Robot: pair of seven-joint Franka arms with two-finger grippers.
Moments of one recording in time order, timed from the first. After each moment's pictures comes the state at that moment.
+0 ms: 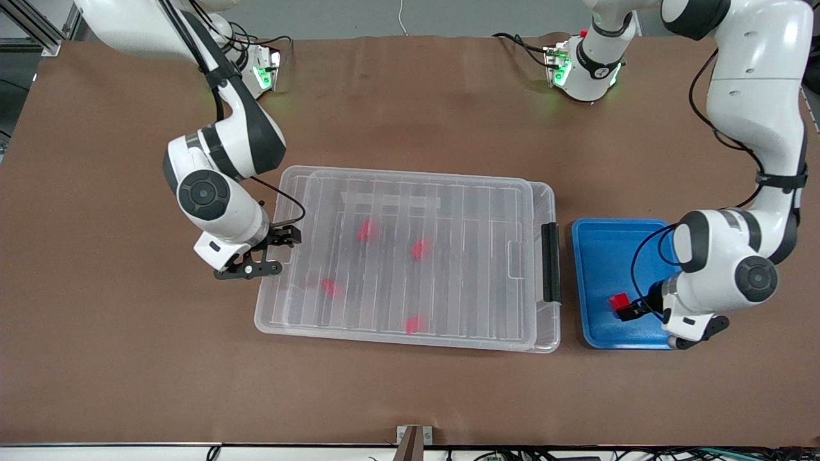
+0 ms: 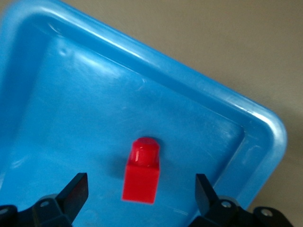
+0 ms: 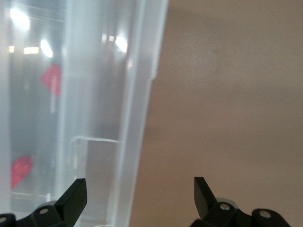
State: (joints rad) left arm 0.06 0.76 -0.10 -1.52 0.03 2.23 -0.46; right arm 0.16 0.40 0.21 -1.72 -0.15 1.96 0.34
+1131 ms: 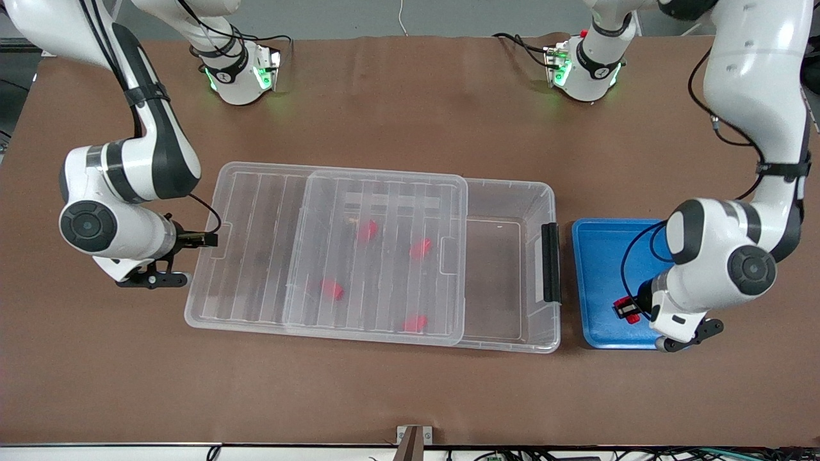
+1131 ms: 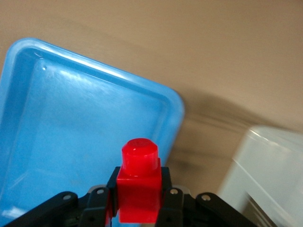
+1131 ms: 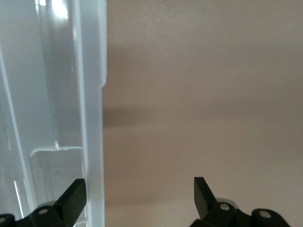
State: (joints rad) left arm 0.02 0.56 -0.20 -1.48 0.07 2.06 -0.47; right arm -0.06 0.37 0.19 -1.72 -0.21 1.80 0.20
